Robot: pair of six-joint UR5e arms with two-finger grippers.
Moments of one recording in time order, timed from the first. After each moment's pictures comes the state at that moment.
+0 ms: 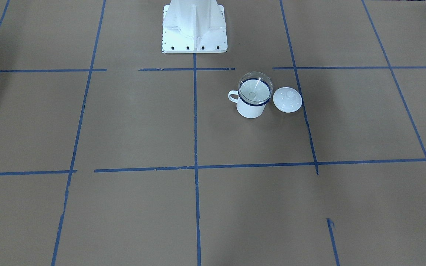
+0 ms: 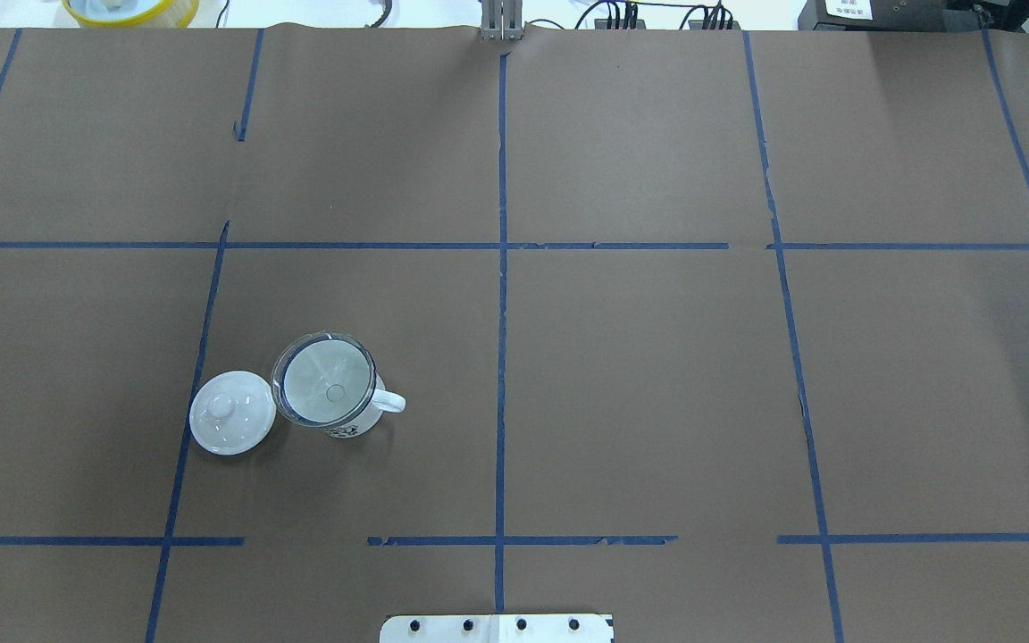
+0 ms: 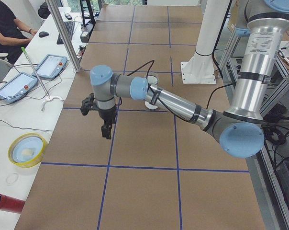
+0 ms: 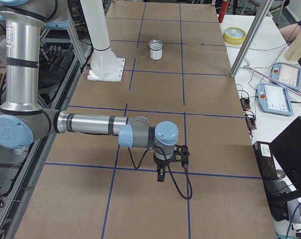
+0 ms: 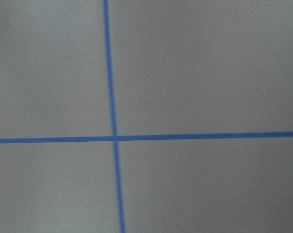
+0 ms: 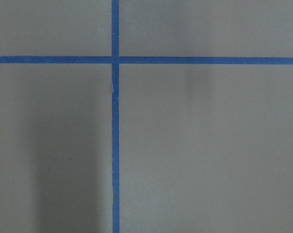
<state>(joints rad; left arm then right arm) -1.63 -1.70 -1.70 -1.30 -2.25 0.14 1.57 -1.68 1.66 -1.57 2.29 0.01</state>
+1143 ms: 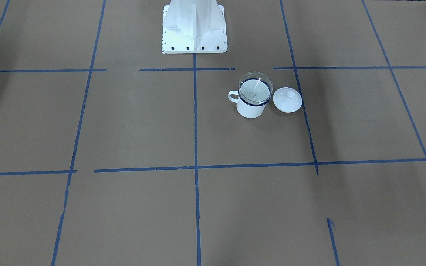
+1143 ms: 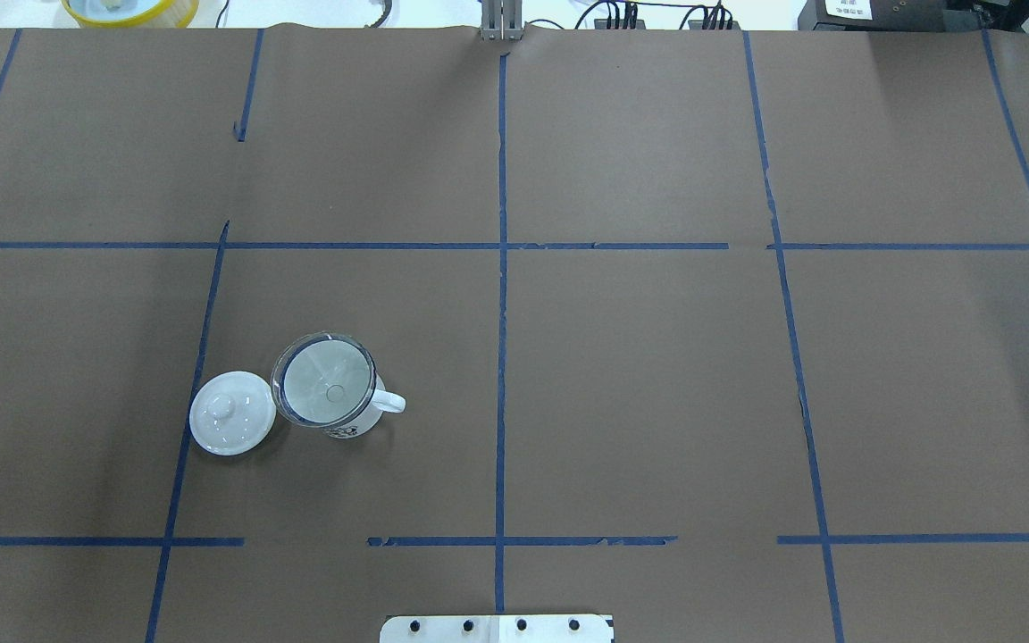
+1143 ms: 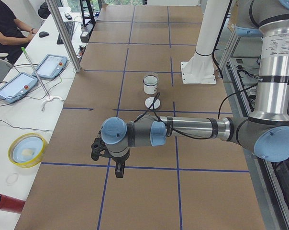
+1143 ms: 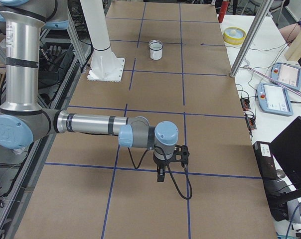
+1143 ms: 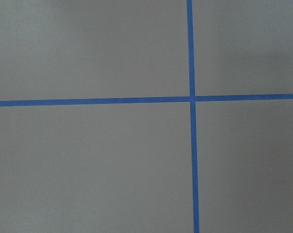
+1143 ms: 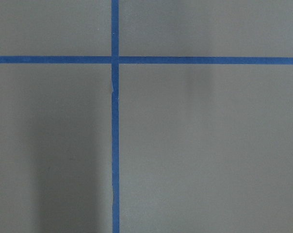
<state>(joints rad) -1.65 -1.58 -1.61 -1.49 -2.38 0.10 1.57 -1.68 1.66 -1.57 2.29 0.01</state>
